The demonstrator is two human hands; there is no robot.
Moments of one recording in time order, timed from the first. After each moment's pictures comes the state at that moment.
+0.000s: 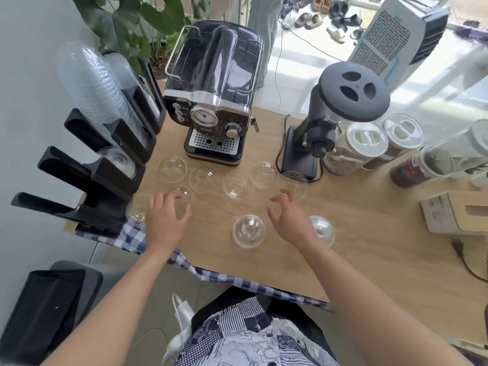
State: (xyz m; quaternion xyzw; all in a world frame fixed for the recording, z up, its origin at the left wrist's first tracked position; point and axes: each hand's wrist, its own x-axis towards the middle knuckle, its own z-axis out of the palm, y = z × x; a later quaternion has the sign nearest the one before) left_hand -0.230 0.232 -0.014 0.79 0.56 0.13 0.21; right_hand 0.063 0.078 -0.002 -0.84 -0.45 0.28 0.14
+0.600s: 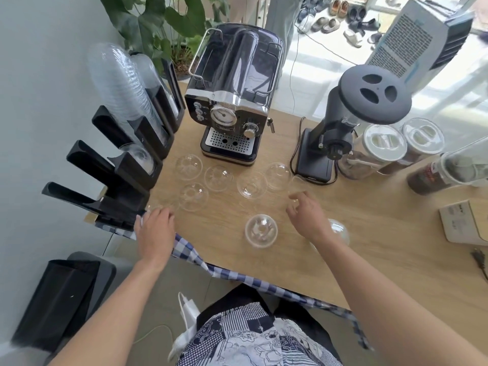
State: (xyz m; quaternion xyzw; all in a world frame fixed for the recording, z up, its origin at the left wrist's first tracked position) left_hand -0.295 0.227 -0.038 0.77 0.62 0.06 0.10; right_hand 0.077 0.087 -0.004 -0.85 -0.42 0.27 0.15
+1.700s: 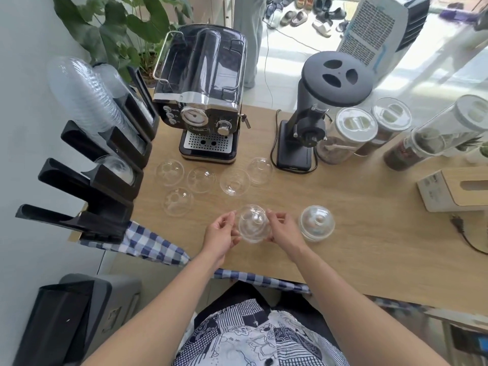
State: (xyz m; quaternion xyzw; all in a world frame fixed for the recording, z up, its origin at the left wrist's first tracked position) left_hand -0.148 0.147 -0.029 0.34 0.56 0.14 0.74; right_hand 0.020 0.044 -0.023 -0.79 -0.07 0.46 0.40
